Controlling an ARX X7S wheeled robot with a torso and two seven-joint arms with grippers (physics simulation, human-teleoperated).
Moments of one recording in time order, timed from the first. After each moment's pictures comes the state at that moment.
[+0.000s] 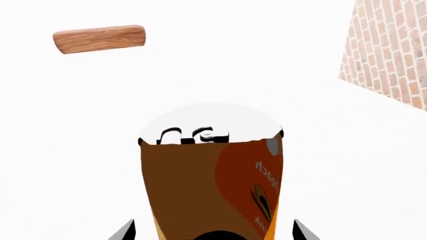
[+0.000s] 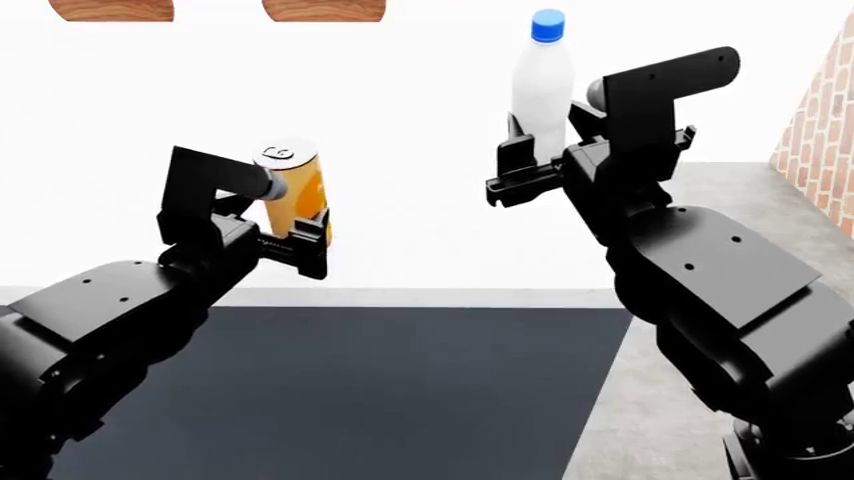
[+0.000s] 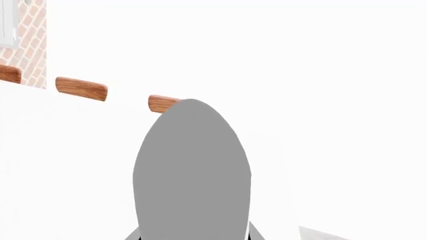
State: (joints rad) left arm -0.86 -0.62 0.48 0.01 -0.88 -0.69 -0.12; right arm 0.95 0.41 -0.39 -0.19 0.64 0.78 0.24
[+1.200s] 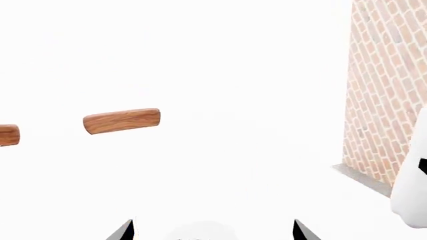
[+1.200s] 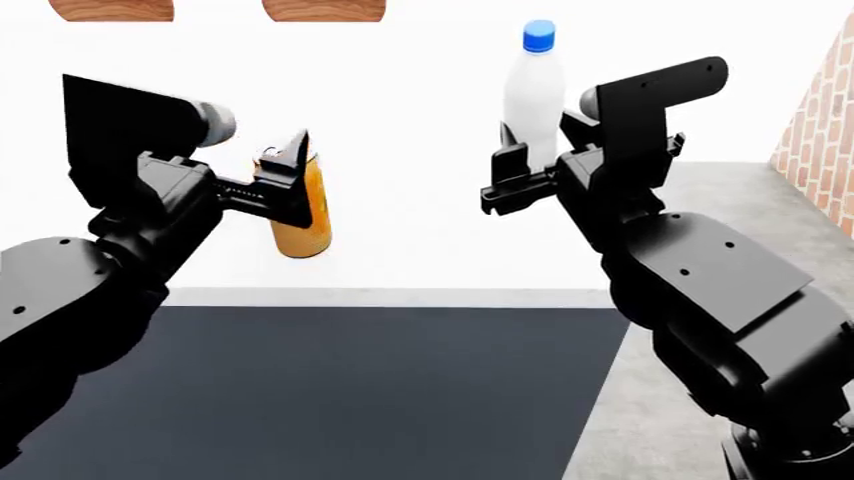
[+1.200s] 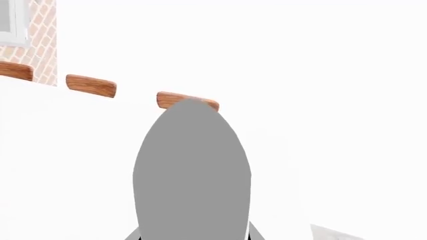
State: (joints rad) left arm -0.87 -0.69 0.33 0.35 -1.03 -0.73 -0.32; right arm 0.93 0.42 -0.40 -0.19 0.66 0.77 0.23
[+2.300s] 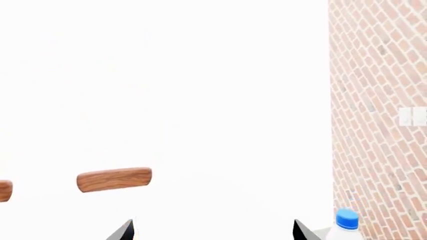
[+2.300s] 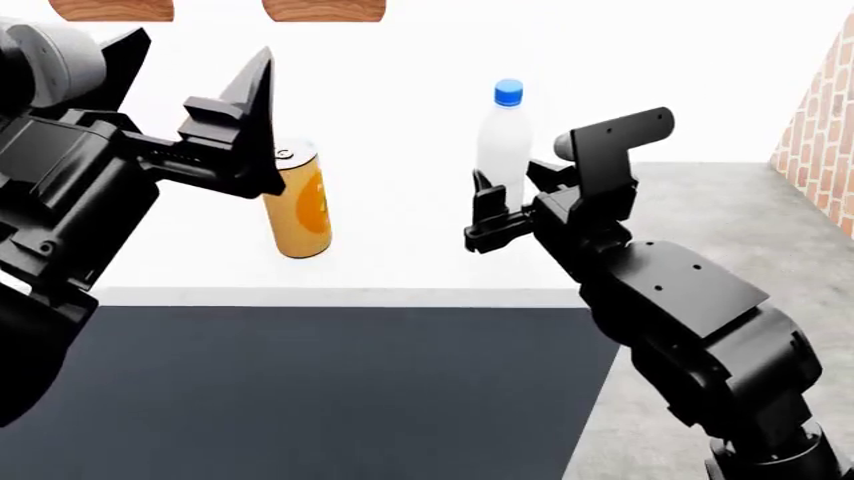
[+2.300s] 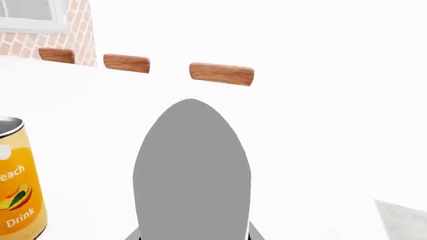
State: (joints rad) left arm -0.90 -0.76 0.15 0.65 -1.32 -0.75 -0.55; right arm 0.87 0.39 -0.42 -0.07 0.70 0.70 0.12
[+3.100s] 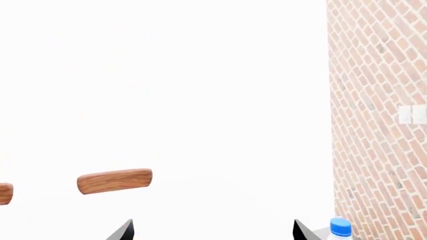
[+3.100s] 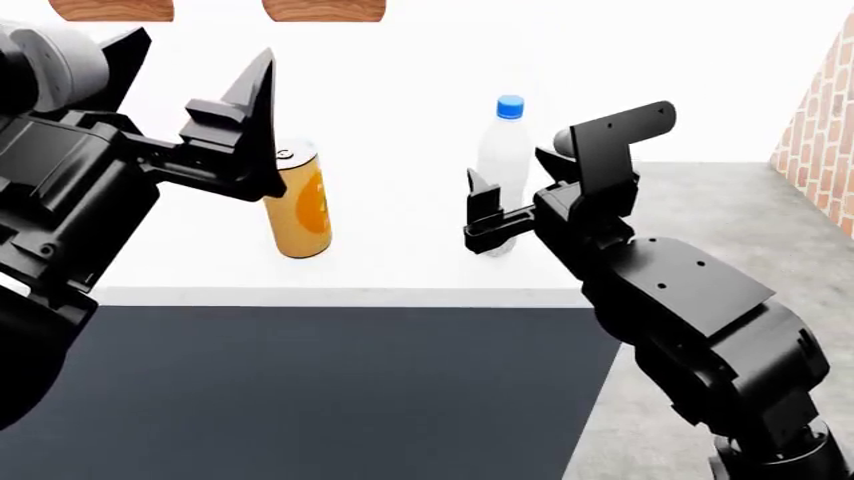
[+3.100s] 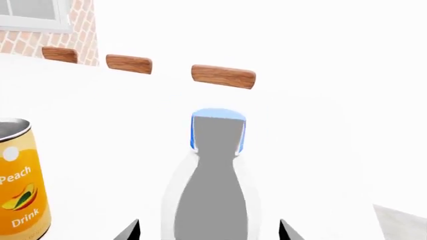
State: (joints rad) left arm -0.90 -0.77 0.16 0.65 -1.31 -0.75 -0.55; right arm 0.89 0.40 -0.42 -0.09 0.71 0.72 0.12
